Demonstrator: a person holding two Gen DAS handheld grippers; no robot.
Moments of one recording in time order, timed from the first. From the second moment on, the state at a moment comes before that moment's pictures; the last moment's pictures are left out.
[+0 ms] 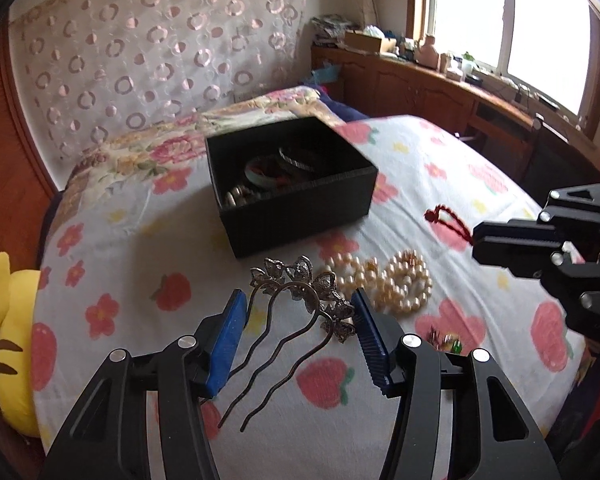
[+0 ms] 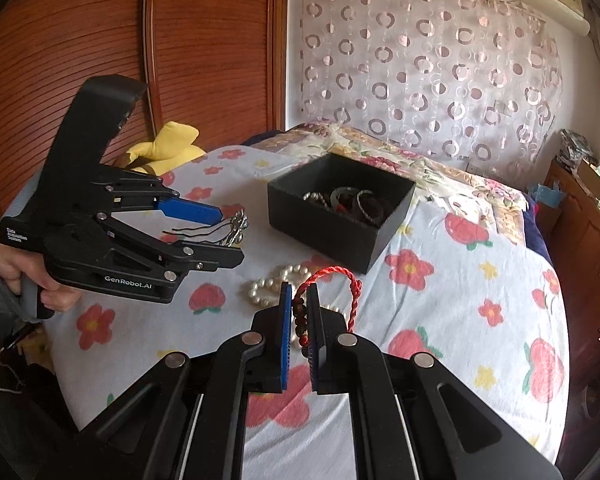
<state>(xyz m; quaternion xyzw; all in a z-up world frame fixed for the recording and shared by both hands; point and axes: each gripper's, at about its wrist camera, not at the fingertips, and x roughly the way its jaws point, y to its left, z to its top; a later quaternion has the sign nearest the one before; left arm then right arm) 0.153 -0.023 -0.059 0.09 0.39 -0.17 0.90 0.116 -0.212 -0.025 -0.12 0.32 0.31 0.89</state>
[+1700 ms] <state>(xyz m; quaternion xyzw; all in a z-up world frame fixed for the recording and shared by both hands) 0.265 0.034 -0.038 -0.01 0.35 -0.12 0.93 0.290 -0.171 -0.027 -0.10 0.35 0.35 0.86</state>
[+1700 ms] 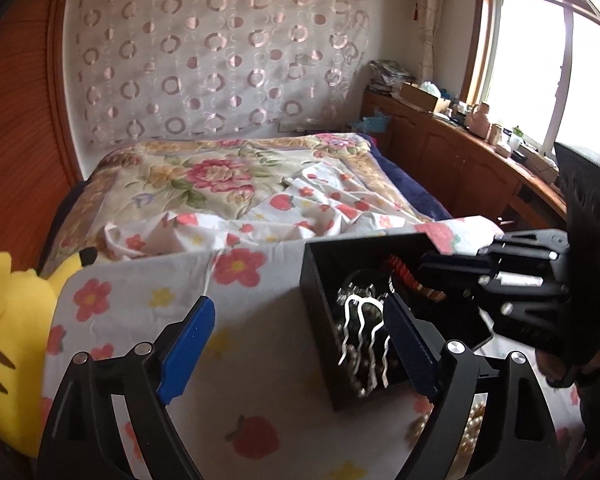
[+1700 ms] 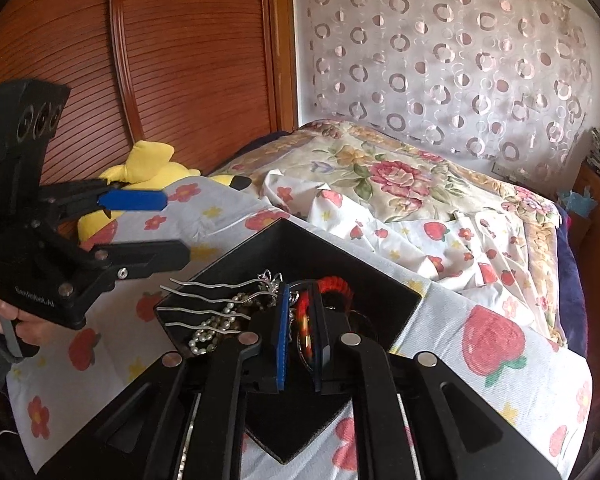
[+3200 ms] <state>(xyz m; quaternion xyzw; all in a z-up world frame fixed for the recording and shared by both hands) 0.171 -0.021 -0.099 0.01 0.43 -0.19 0.88 0.108 -0.245 -0.084 -0.07 0.40 0.30 0.86</state>
